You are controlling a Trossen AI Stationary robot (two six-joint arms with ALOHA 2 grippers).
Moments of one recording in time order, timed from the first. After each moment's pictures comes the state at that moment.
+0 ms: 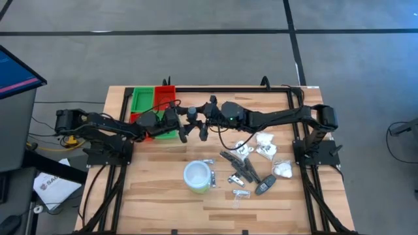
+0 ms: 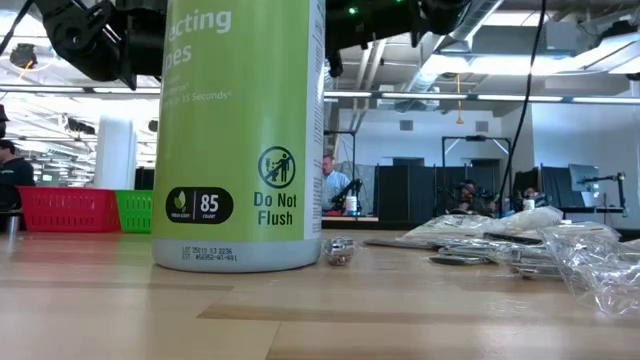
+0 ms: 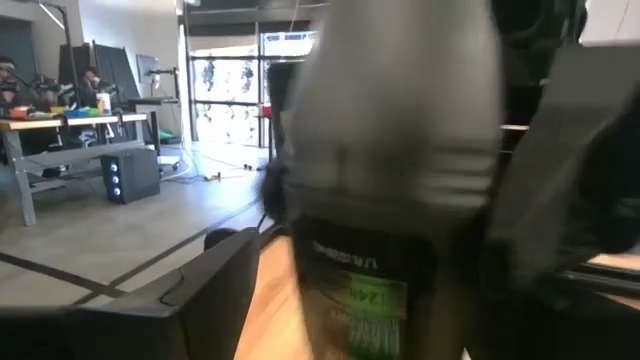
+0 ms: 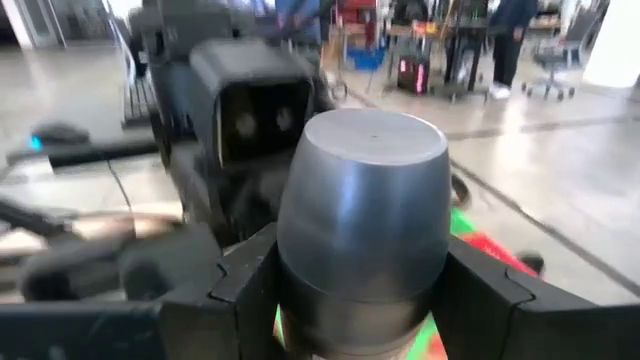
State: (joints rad) left arm 0.14 1.32 0.43 1.01 -0.22 0.00; right arm -0.08 1.80 1.25 0.45 0.16 0.03
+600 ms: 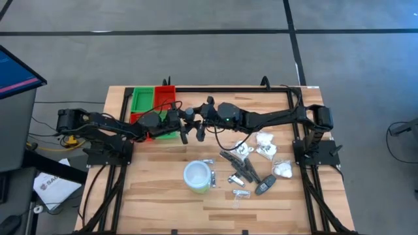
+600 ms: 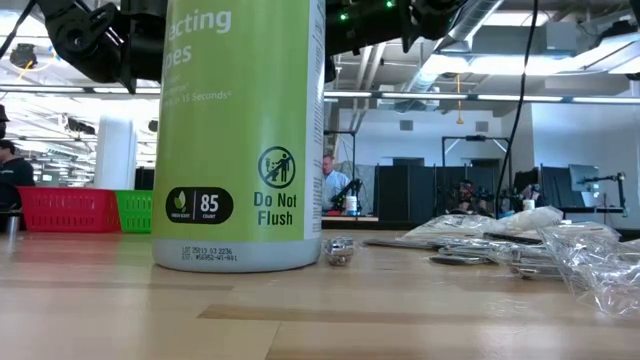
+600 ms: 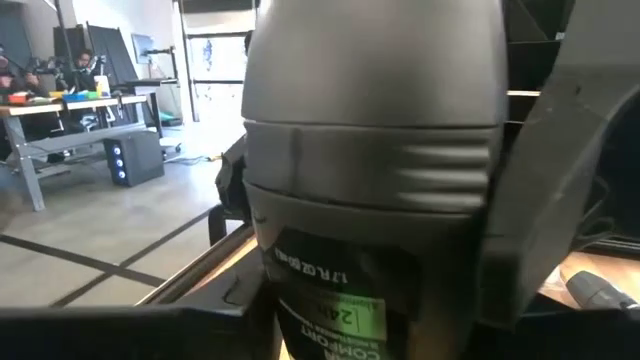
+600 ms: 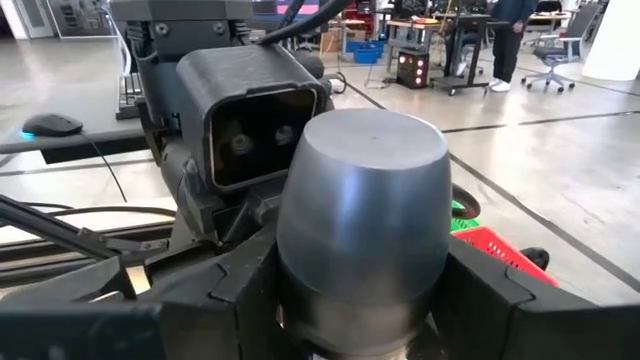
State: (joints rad) left arm 0.14 1.34 0.43 0.96 -0.22 0.02; right arm -0.08 1.82 1.27 0.42 0.16 0.03
